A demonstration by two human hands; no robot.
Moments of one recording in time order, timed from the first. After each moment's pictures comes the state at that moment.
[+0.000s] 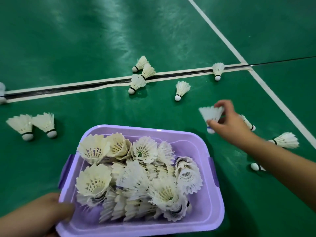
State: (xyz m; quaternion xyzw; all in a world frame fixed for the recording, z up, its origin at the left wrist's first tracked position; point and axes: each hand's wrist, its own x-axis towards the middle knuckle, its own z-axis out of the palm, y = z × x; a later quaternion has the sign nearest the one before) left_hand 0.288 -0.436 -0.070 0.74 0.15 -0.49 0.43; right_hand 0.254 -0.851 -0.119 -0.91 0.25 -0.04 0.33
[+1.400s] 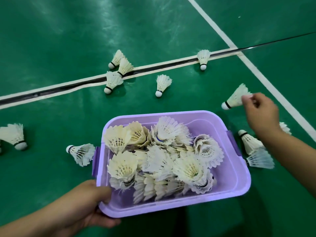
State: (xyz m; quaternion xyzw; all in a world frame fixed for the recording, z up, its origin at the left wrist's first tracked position) left_hand 0.286 -0.567 -0.094 0.67 0.18 -0.58 0.42; right_hand 0.219 -0.978 -0.151 -0.85 0.39 -0.21 0.29
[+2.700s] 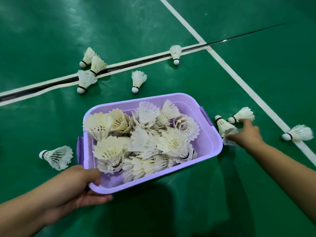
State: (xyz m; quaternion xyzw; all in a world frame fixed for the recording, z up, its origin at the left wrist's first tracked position) left_hand 0.290 -0.589 -0.089 0.67 0.17 -0.56 0.46; right_hand 0.122 -0.973 -0.173 -0.77 0.59 0.02 0.23
